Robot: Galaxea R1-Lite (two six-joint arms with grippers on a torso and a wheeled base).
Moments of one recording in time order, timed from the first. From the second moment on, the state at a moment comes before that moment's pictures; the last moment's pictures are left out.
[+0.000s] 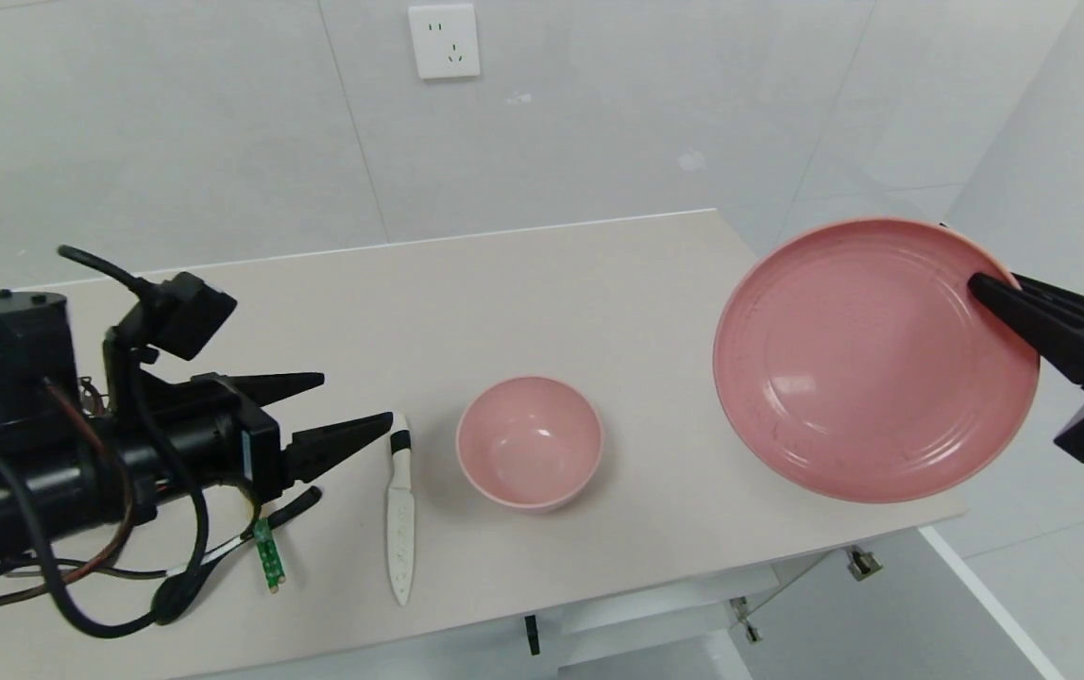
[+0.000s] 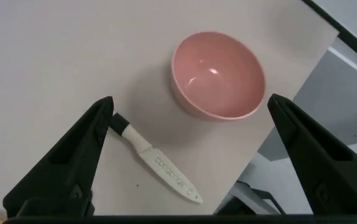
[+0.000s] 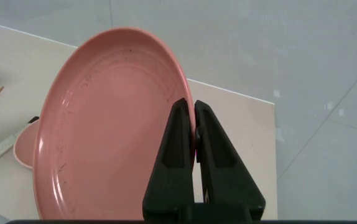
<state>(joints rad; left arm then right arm) -0.27 1.41 -0.55 -0.56 -0.43 0.03 0.21 1.22 -0.35 -1.08 0.36 -0.17</state>
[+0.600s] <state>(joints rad) -0.38 1.61 -0.67 -0.58 -0.27 0.00 0.20 1.22 -0.35 -1.08 0.36 -0.17</state>
